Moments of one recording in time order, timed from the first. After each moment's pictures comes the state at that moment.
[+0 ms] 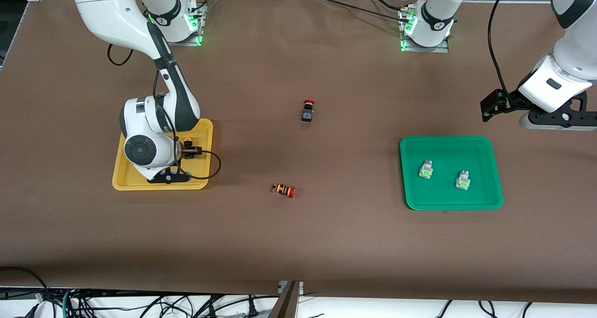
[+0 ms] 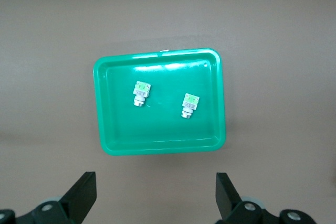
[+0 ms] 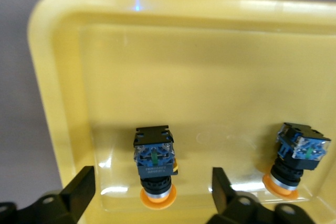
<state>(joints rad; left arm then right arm) -0.06 0.04 -0.03 -1.66 0.07 1.72 -0.06 0.42 0.58 -0.20 -1.73 0.06 2.01 0.15</state>
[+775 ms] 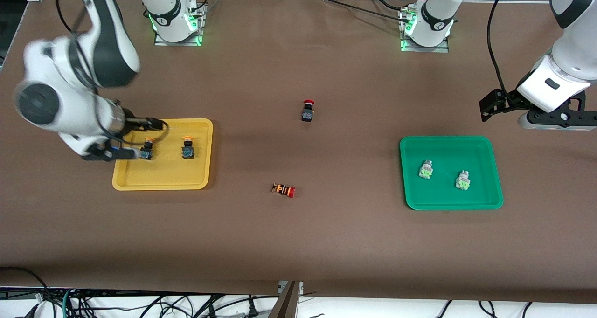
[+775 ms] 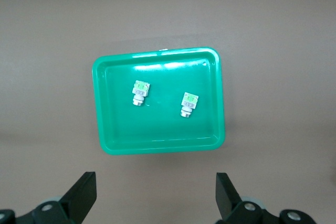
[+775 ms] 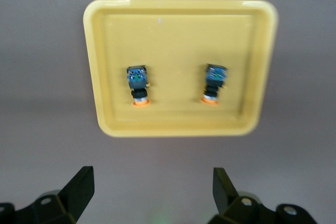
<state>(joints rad) -0.07 0.04 -0.04 -1.66 0.07 1.72 -0.06 0.09 0.18 0.06 -1.67 -0.02 1.63 0.15</state>
